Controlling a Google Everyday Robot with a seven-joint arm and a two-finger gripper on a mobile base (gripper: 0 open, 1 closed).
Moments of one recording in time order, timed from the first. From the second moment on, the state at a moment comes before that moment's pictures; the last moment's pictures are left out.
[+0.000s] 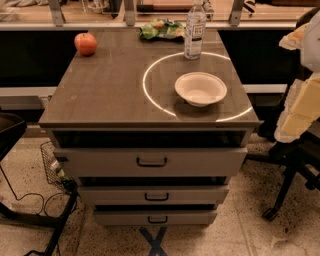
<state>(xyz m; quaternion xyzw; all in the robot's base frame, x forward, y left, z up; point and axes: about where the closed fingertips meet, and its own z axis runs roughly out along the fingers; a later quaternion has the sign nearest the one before) 0.437 -0.209 1.000 -0.60 0.77 -0.06 0.19</state>
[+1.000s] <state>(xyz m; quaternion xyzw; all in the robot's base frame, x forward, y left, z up) 0.462 -0.184 0.971 -0.60 0.76 -0.06 0.24</state>
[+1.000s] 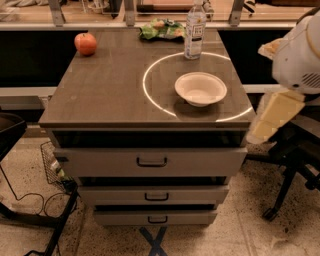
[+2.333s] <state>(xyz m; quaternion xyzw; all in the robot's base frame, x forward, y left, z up) 0.550 -0.131 0.942 -0.60 0.70 -0.10 0.38</state>
